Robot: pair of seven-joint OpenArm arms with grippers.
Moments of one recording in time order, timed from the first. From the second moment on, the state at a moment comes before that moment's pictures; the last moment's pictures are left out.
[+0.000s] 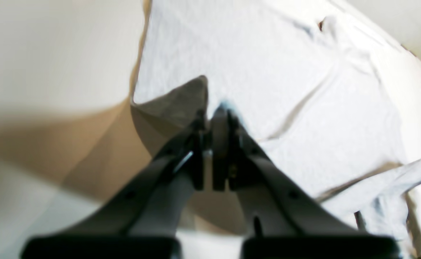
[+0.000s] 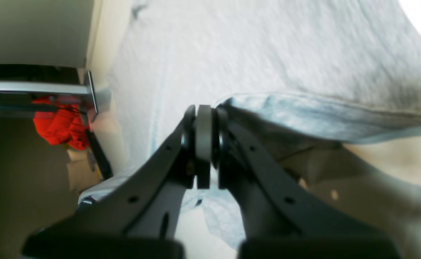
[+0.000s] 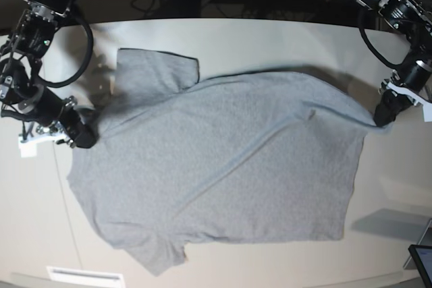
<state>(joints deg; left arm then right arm) 0.5 -13.8 -59.6 93.6 -58.9 -40.2 76.6 -0.5 7.3 27.9 99.9 57.7 -8.4 -70.9</state>
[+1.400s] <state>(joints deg) -7.1 -14.7 -57.5 76.8 -35.9 -39.9 58.9 7.0 11.3 27.5 85.6 57.8 -3.2 -66.8</state>
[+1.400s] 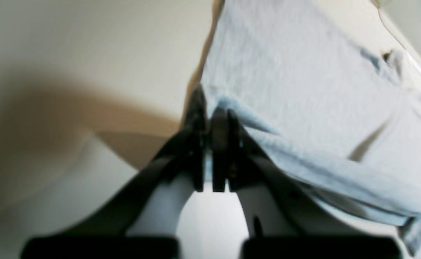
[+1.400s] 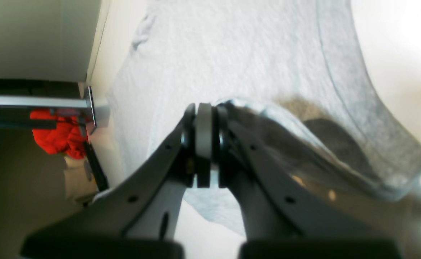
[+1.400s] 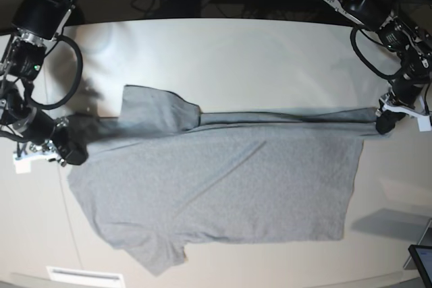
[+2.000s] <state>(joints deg) -8.7 -14.7 -49.2 67.8 -31.5 -39.7 51.3 6.7 14.0 23.3 80.7 57.6 -1.2 -61.6</state>
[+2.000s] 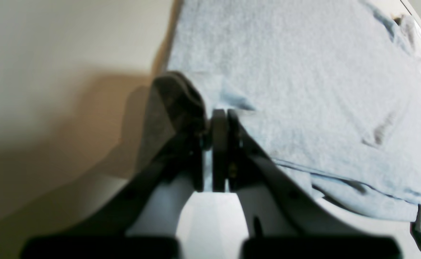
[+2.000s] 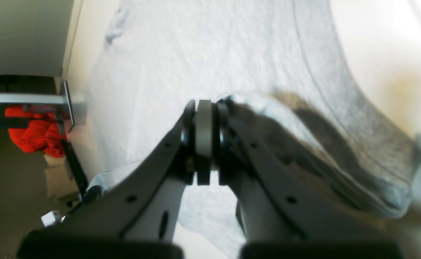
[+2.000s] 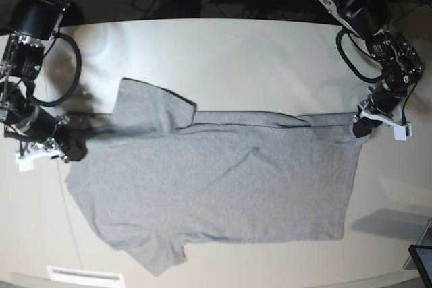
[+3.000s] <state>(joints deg) -7.1 -17.2 -56.3 72.6 -31.8 -39.5 52.8 -0.1 16.6 23.5 90.3 58.8 -1.4 -57.2</state>
